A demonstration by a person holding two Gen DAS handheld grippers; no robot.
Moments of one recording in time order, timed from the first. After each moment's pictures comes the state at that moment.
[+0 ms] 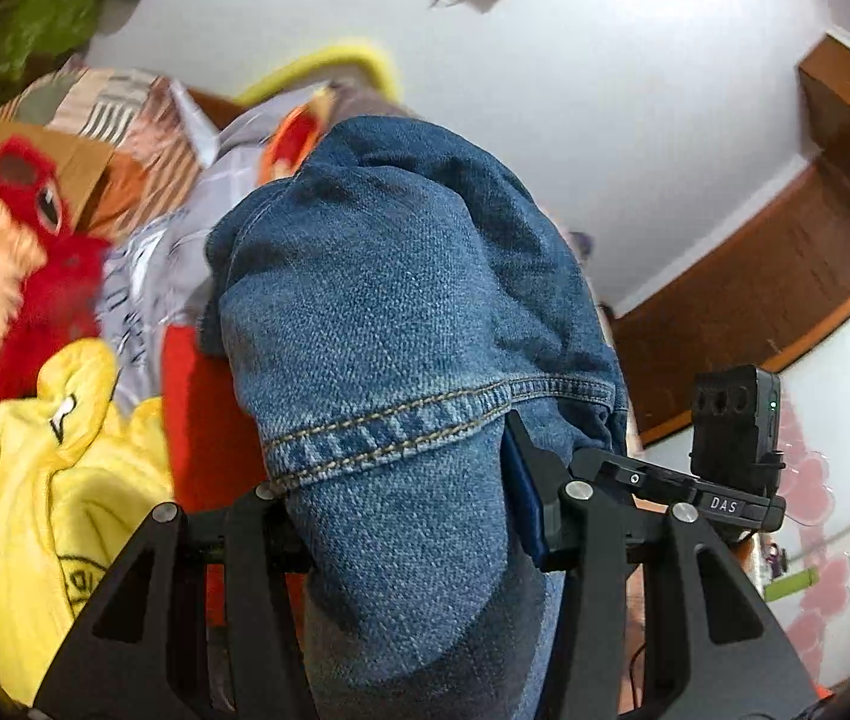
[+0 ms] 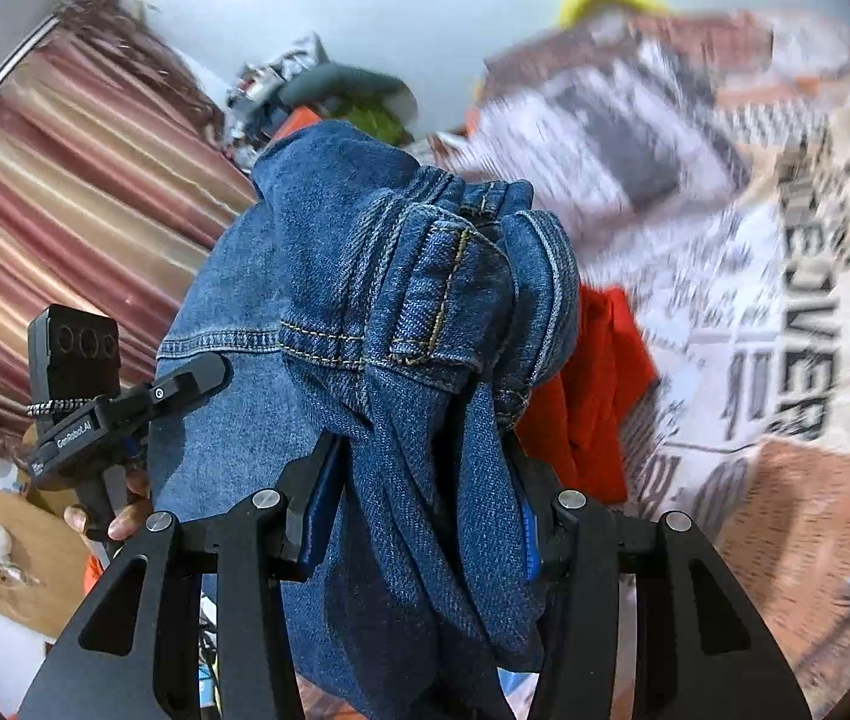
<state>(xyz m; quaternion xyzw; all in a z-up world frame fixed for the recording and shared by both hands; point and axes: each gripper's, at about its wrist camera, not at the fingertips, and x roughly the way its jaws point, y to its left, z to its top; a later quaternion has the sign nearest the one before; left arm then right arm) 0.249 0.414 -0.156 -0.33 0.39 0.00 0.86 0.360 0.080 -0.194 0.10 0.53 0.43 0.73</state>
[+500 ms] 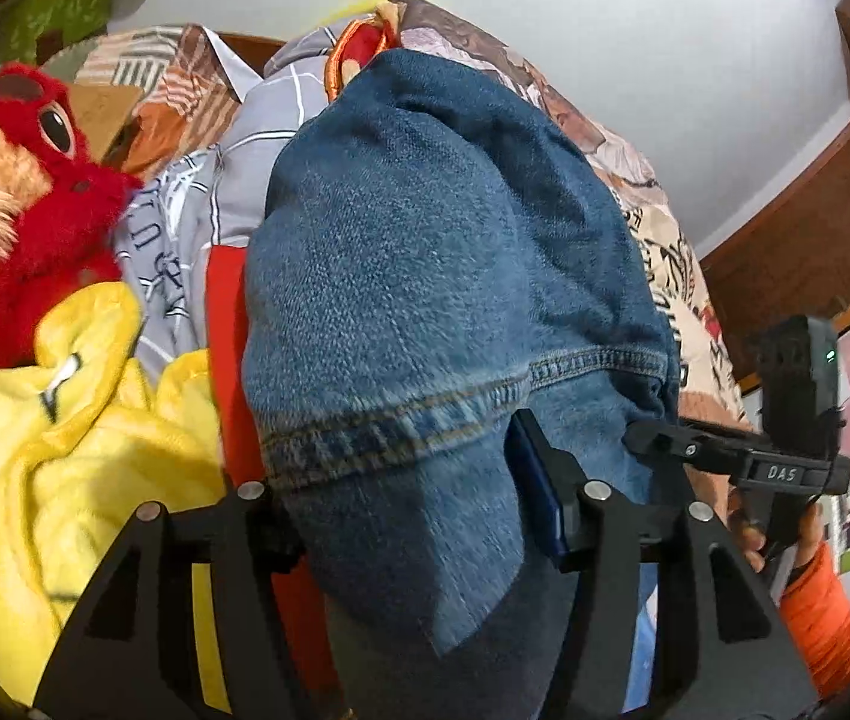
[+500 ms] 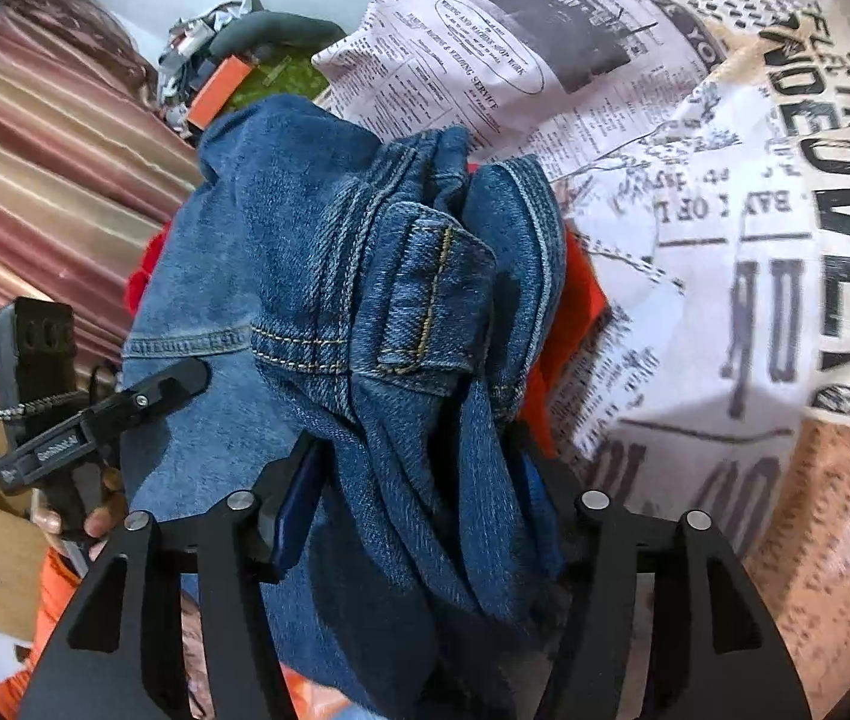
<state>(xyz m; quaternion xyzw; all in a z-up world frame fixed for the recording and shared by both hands) 0.259 0.414 -0.249 -0.26 0.44 0.04 0.86 0.372 0.080 -0.276 0.05 0.57 0.38 0.73</state>
